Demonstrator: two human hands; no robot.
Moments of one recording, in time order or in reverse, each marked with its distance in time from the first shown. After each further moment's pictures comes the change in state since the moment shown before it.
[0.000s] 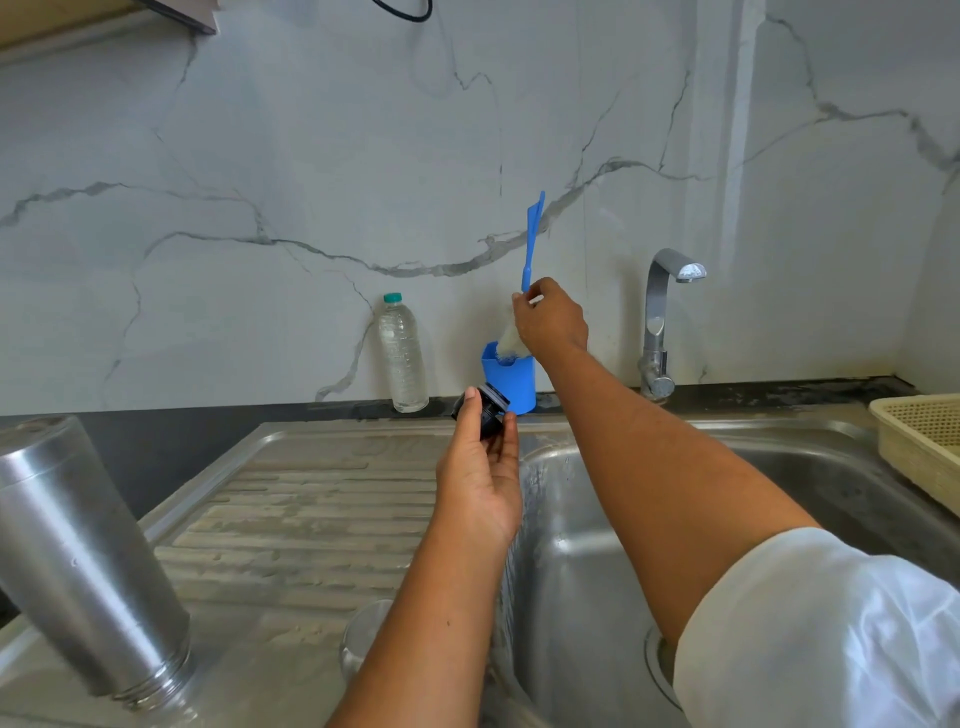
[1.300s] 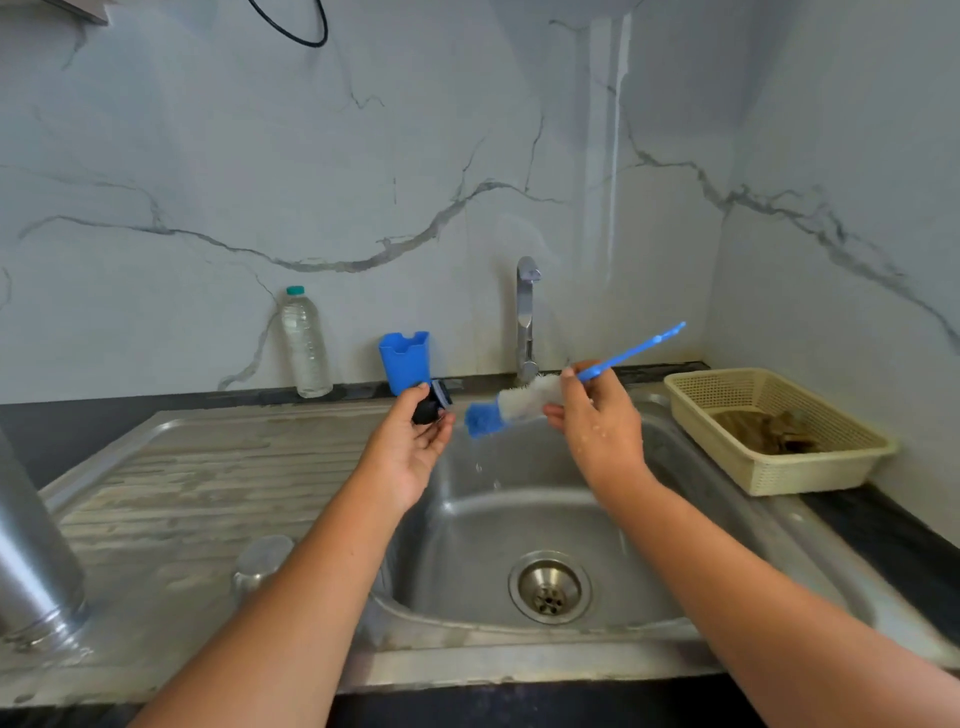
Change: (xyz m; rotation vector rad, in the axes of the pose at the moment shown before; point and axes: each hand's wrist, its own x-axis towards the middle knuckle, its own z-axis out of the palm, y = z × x) left_hand -0.022 -0.036 -0.001 0.380 -0.122 -0.114; right_hand -0.213 0.050 -0.203 0.396 0.119 0.129
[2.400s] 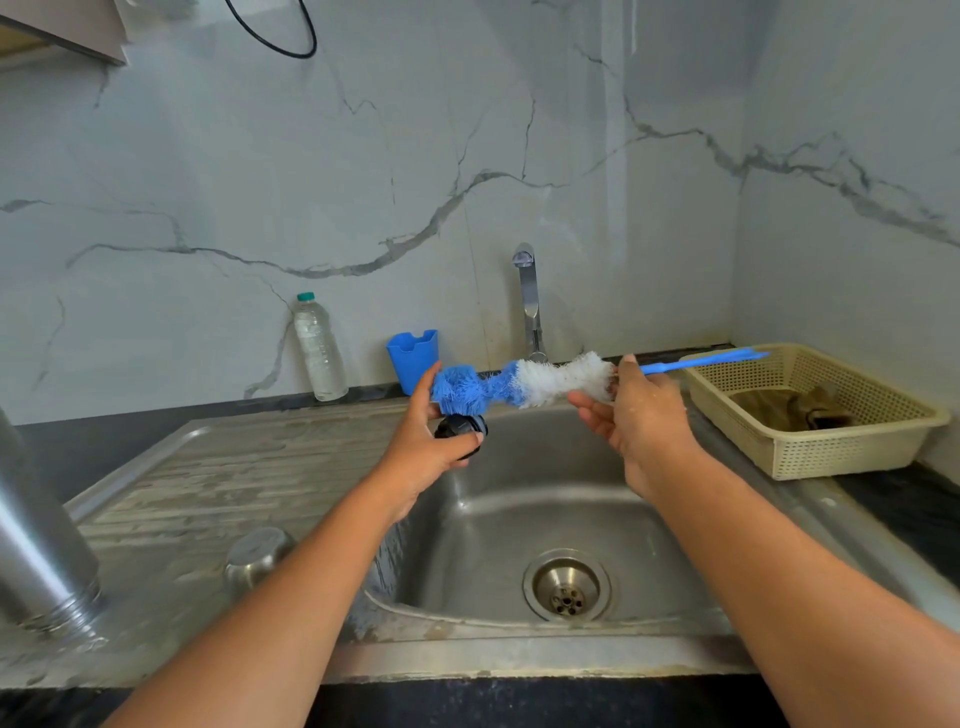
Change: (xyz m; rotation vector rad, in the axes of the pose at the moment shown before) left_hand -0.011 -0.022 -0.007 0.860 -0.236 0.330; right_hand 0.014 0.001 -0.035 0.439 0.094 0.446
